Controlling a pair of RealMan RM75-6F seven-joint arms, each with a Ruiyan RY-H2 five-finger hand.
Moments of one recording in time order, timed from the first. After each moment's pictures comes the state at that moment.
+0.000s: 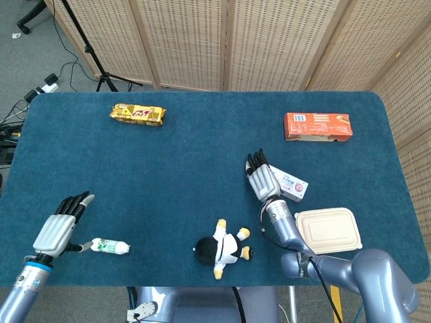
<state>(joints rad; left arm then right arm) -0.24 -1.26 0.03 -1.57 1.47 1.23 -0.03 0.94 -1.78 0.07 -1.12 -0.80 1.00 -1.30</state>
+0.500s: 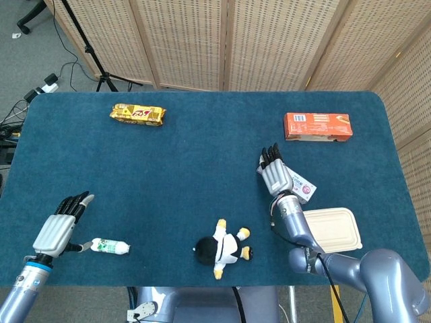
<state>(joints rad) -0.24 -1.26 0.03 -1.57 1.47 1.23 -0.03 0.92 -1.73 0.07 -1.12 -0.76 1.00 -1.31</state>
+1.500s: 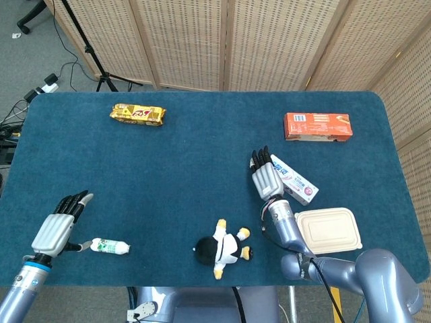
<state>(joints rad) -0.24 -1.25 0.03 -1.57 1.48 1.23 -0.05 0.93 -1.76 0.08 -1.18 -0.76 1.07 -1.34</state>
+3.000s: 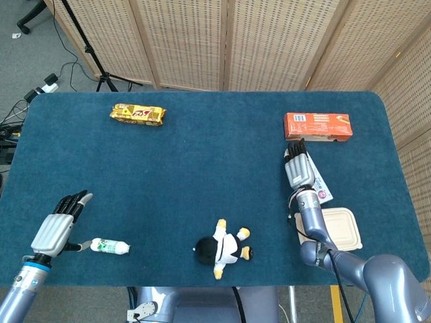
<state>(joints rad) -0.24 -1.25 0.03 -1.57 1.47 1.24 -0.04 0.86 -1.75 0.09 -0.93 -0.74 0.96 -1.26</state>
